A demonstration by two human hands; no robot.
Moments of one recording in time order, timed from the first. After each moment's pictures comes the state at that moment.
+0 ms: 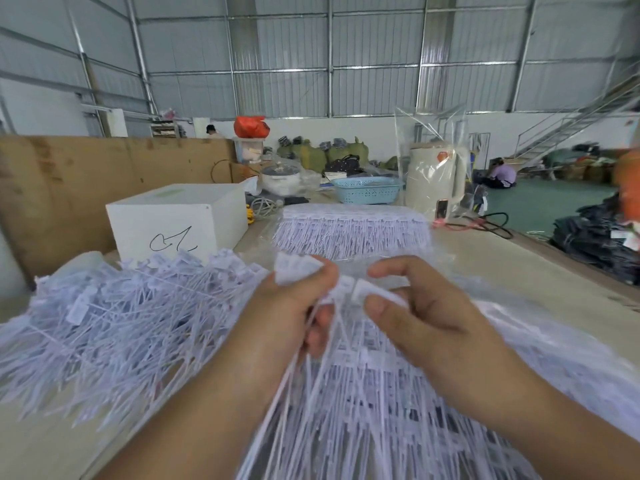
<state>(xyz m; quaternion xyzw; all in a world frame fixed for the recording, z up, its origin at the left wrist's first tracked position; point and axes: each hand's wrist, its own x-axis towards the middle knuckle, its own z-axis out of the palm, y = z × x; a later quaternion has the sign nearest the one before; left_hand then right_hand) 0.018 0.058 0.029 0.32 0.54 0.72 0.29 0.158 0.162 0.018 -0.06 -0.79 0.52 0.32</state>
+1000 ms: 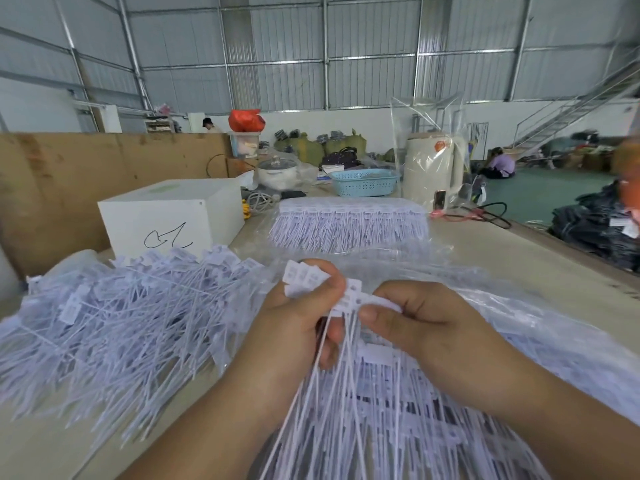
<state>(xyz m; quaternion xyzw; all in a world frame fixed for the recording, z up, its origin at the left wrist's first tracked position) 0.035 0.060 0.019 0.34 0.50 0.74 0.29 0.157 0.171 0.016 -0.08 -0.81 0.51 0.27</state>
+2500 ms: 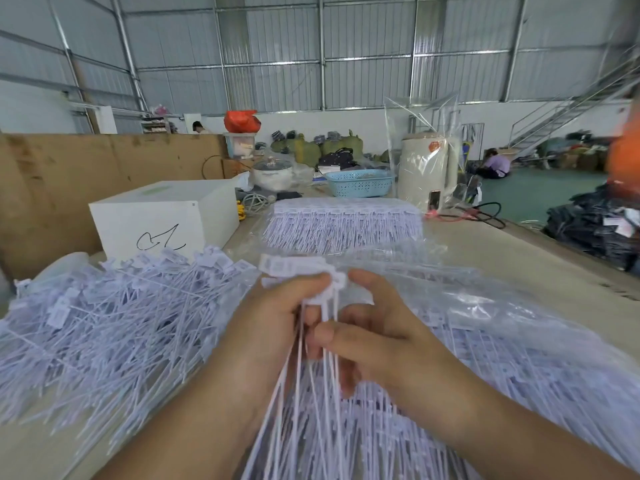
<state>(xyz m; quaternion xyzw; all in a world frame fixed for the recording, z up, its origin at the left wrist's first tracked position) 0.018 0.074 0.002 0.37 0.49 0.75 0.25 0.140 0.144 0.004 -0.09 -0.68 0.69 0.24</state>
